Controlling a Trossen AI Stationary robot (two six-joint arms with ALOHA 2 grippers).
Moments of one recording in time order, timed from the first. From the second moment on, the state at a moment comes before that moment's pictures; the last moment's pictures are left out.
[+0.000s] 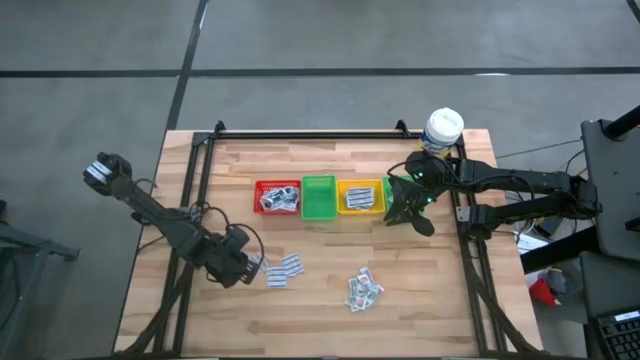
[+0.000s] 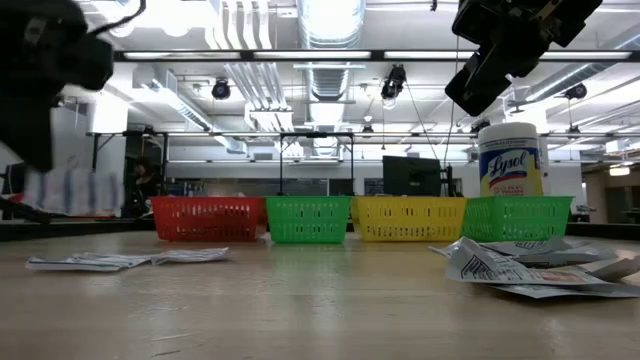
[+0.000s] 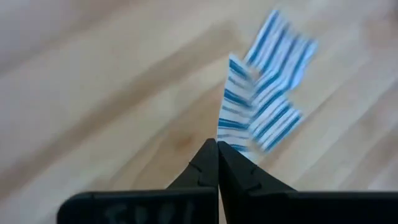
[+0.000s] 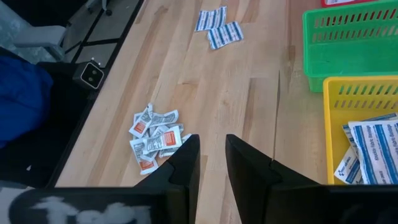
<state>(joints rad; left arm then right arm) -0.63 1.18 0.73 -0.74 -0.28 -1.57 -0.27 1.05 0.77 -0.53 -0.62 -0.08</state>
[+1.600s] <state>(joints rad) -0.49 1.27 0.77 -0.07 -0.76 -0.78 -0.13 1.50 0.94 0.08 -0.49 0.11</state>
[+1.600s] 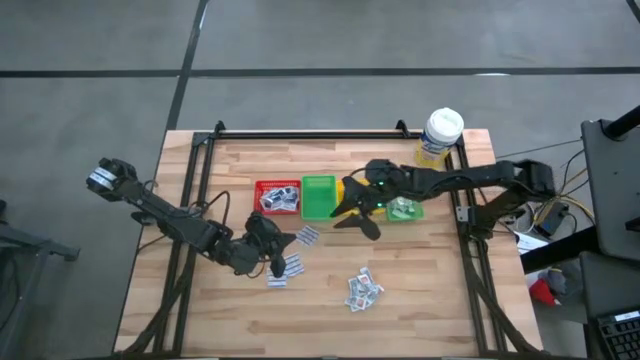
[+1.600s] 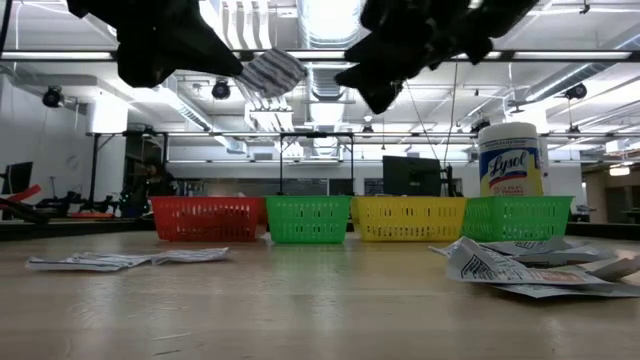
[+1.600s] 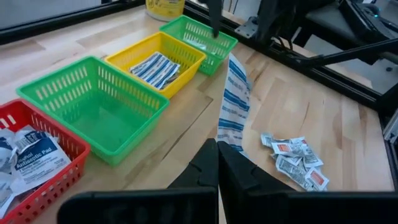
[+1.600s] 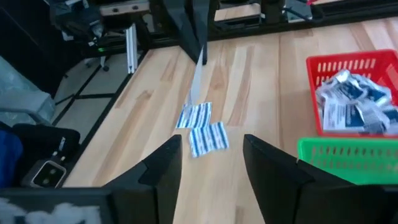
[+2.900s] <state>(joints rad) -0.49 1.27 0.76 -0.17 -0.77 -0.81 -0.10 1.76 1.27 -0.12 -0.35 0.10</state>
